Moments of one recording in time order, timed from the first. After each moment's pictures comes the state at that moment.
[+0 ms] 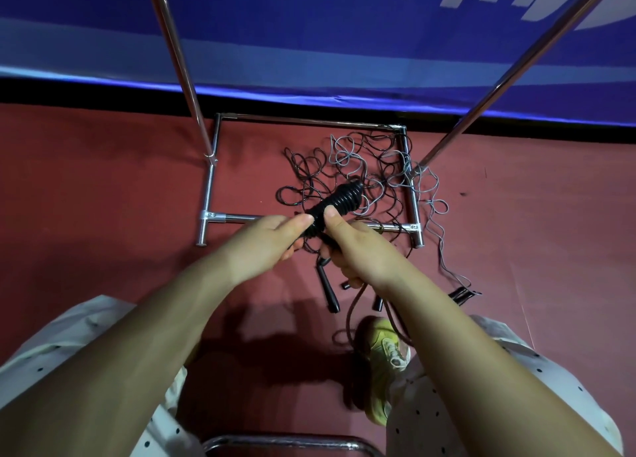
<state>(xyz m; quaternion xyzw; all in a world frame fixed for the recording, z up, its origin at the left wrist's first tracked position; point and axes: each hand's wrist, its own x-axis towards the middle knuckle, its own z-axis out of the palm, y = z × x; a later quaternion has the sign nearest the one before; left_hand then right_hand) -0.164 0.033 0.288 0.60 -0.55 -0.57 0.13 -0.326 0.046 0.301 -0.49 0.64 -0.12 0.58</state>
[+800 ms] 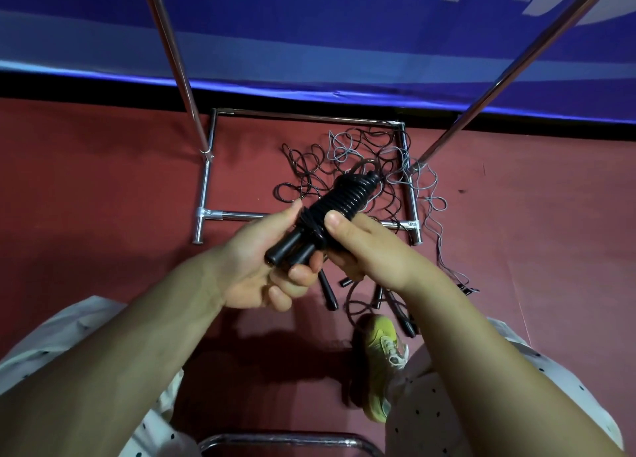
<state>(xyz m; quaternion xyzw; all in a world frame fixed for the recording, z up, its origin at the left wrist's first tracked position) -0.160 0.040 0.312 0.39 -0.20 -0.90 0.07 -0.337 0.044 0.309 -0.55 0.47 -0.21 0.66</state>
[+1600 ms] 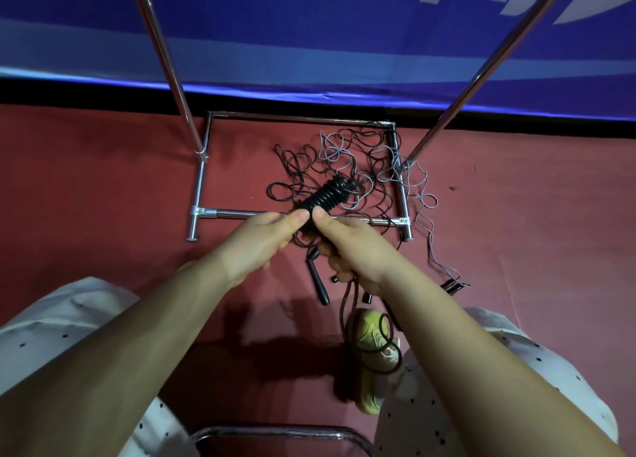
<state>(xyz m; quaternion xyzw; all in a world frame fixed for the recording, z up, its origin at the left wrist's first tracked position) -0.193 0.057 0.294 0.62 -0.46 -0.62 0.18 -0.350 0.066 0.298 -0.42 0.60 -0.20 0.65</state>
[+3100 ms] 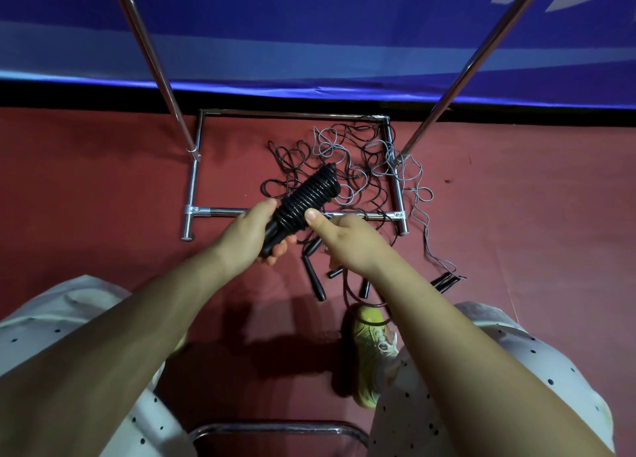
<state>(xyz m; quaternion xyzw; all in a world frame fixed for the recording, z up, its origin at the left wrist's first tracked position) -0.200 0.051 0.276 0.59 -0.44 -0.65 0.21 -0.363 0.064 0.289 -0.55 0.66 -0.12 0.49</state>
